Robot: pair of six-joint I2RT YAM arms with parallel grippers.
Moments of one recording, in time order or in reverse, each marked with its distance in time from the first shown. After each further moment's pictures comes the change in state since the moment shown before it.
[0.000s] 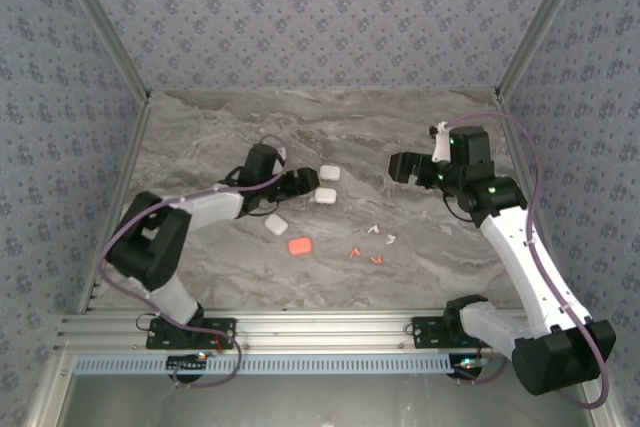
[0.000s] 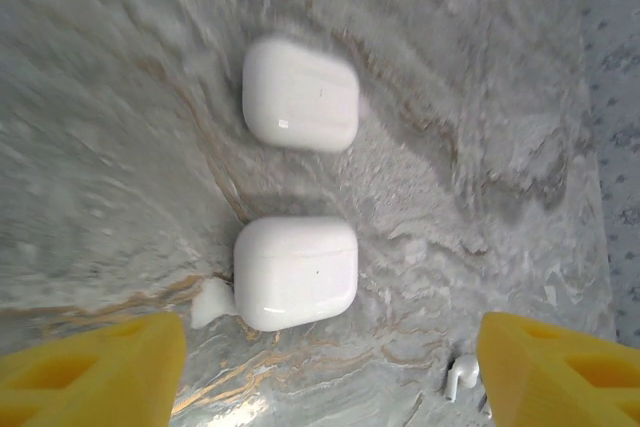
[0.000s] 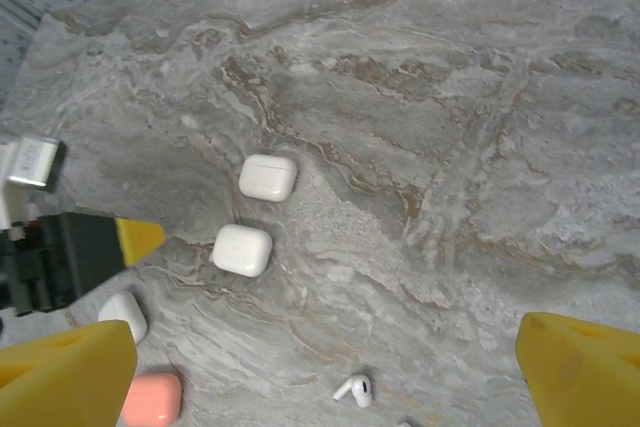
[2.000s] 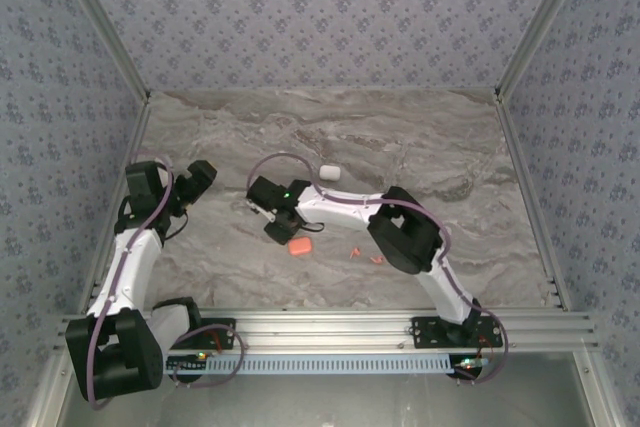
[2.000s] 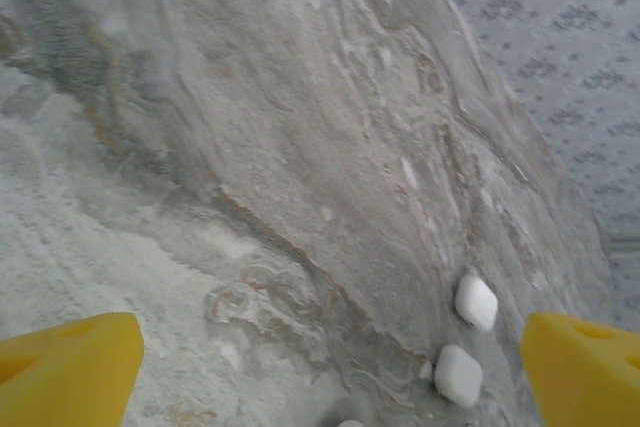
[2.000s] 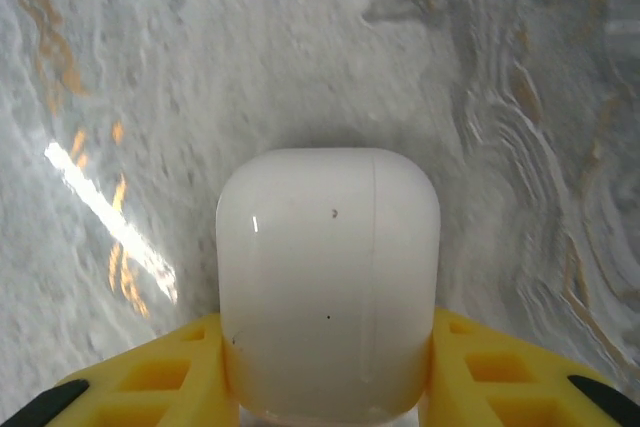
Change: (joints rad) left arm 0.659 -0.603 -0.219 -0.372 0.071 0.046; right arm 0.796 1.099 0.592 -0.077 0.325 -0.281
